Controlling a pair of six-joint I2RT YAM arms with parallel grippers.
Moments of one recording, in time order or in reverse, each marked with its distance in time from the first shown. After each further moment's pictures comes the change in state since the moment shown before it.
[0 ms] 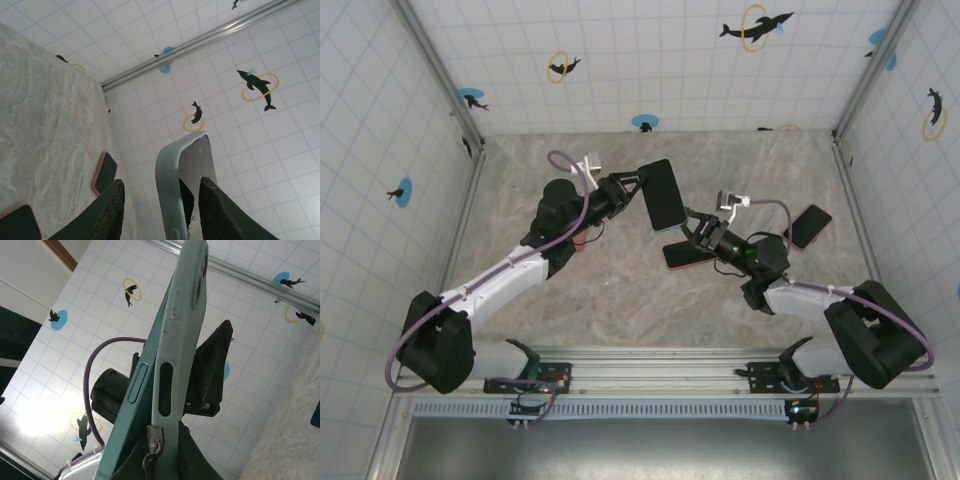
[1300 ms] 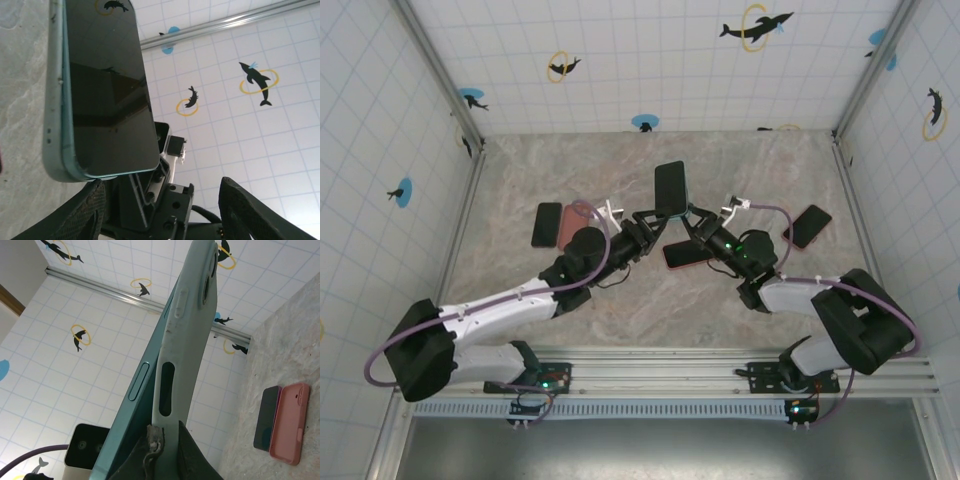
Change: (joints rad) left arm -0.361 -0.098 -0.174 0.076 -0.391 -0.196; right arm 0.007 0.085 0.002 -0.086 0.232 -0.055
